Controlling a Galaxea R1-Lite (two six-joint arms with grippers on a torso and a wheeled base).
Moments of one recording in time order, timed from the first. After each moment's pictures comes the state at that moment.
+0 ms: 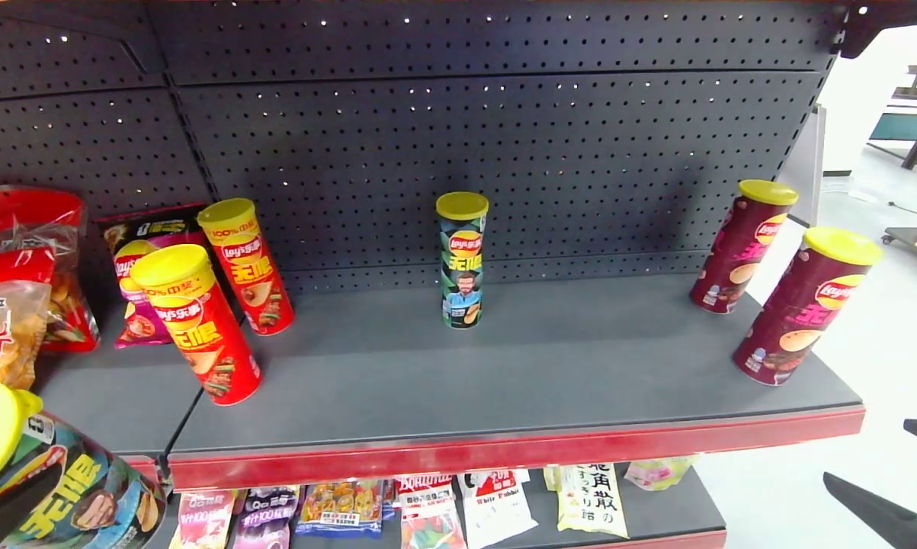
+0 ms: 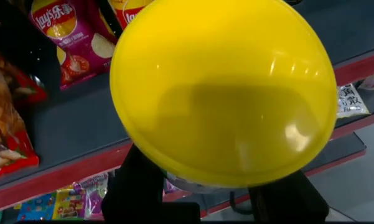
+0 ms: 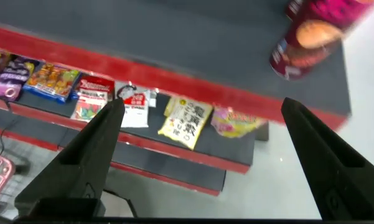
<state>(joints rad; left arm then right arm) 0.06 0.62 -0.42 0.07 -0.25 0.25 0.10 0.77 -0.31 -0.11 0.18 -0.21</state>
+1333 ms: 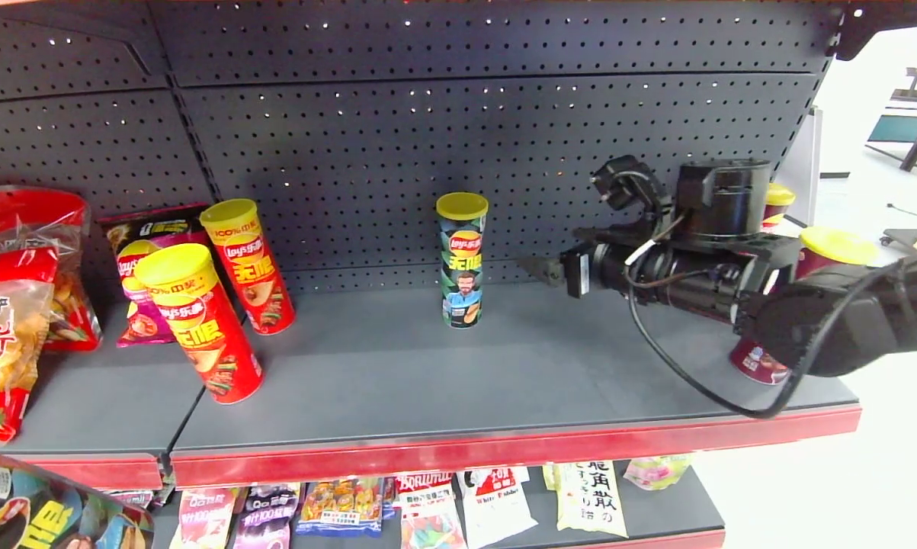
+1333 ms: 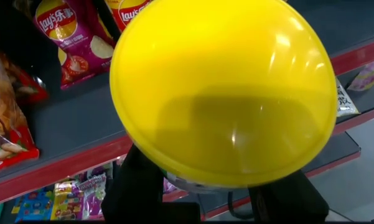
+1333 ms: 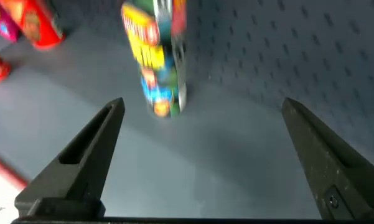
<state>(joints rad) 0.06 0.48 -0.43 0.19 -0.27 0.25 0.48 1.88 -1.10 -0.57 0.10 -0.09</state>
